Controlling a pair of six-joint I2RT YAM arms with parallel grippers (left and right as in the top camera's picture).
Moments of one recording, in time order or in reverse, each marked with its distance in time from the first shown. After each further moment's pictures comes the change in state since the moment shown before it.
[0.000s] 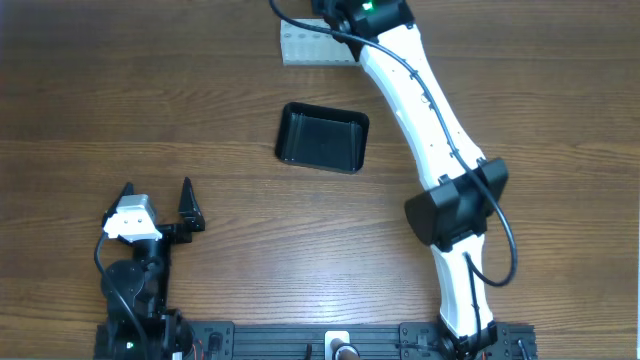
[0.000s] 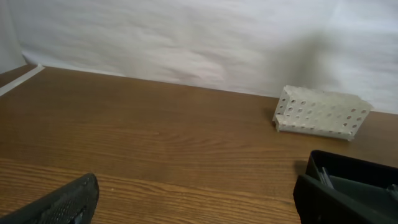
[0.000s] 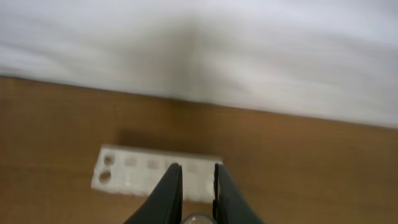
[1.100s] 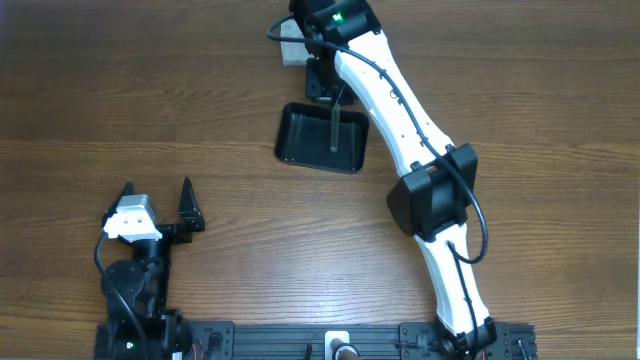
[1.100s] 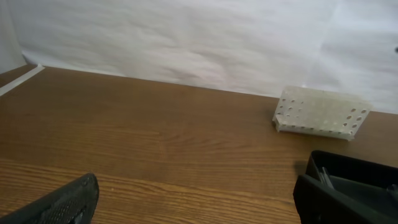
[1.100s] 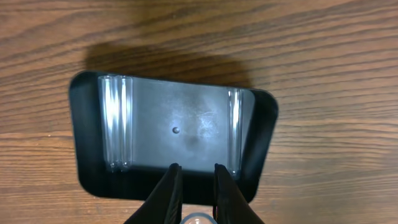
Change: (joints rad) left arm 0.000 0.000 0.000 0.000 0.000 0.000; right arm 0.035 0.142 0.000 -0.625 -0.287 0.383
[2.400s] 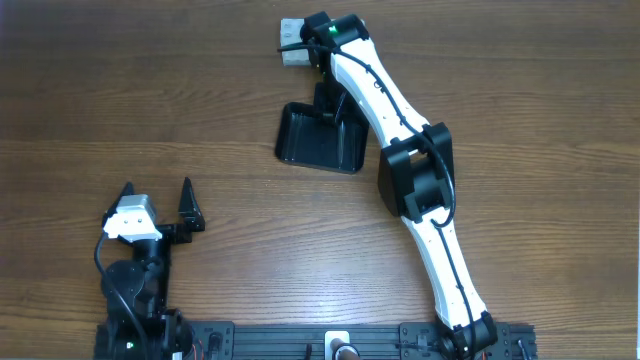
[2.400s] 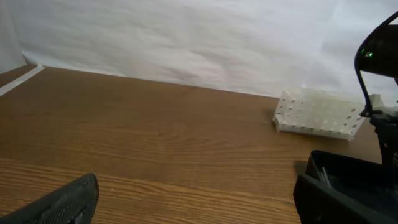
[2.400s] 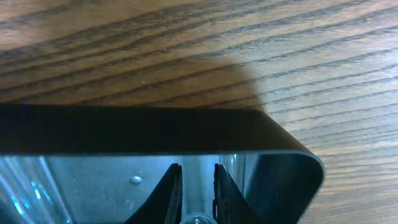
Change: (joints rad) left arm 0.000 0.000 0.000 0.000 0.000 0.000; right arm -0.041 0.206 0.000 -0.002 -0.041 0.003
